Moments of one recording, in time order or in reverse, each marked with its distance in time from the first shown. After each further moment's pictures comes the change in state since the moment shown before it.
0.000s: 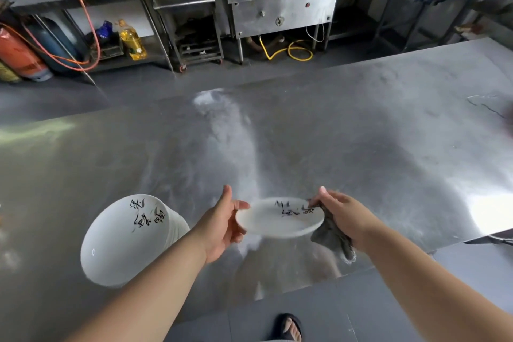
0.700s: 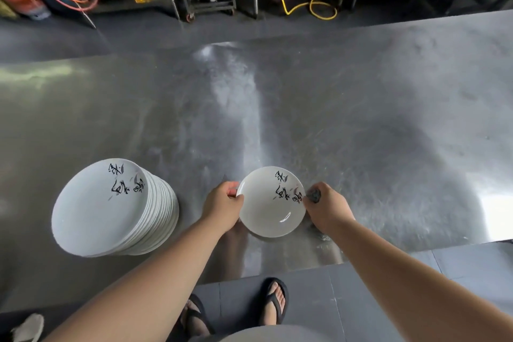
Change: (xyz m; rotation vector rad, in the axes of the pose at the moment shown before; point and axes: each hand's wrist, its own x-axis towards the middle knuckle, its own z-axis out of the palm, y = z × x) left_hand 0.079 -0.070 0.011 0.604 0.434 0.103; right_hand 0.073 0.067 0.038 -0.471 0.148 0.026
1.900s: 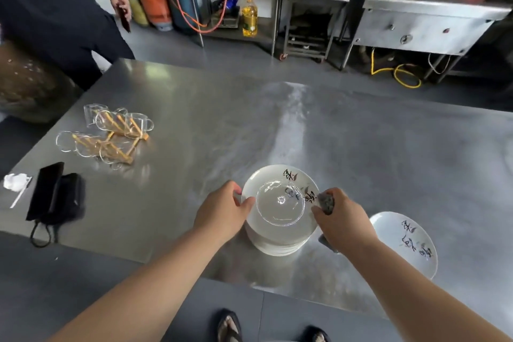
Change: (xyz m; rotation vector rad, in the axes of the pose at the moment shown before) left_hand -0.056 -0.149 -0.307 0.145 0.283 0.051; right_hand -0.142 -0.283 0.122 -0.066 -0.045 -0.318
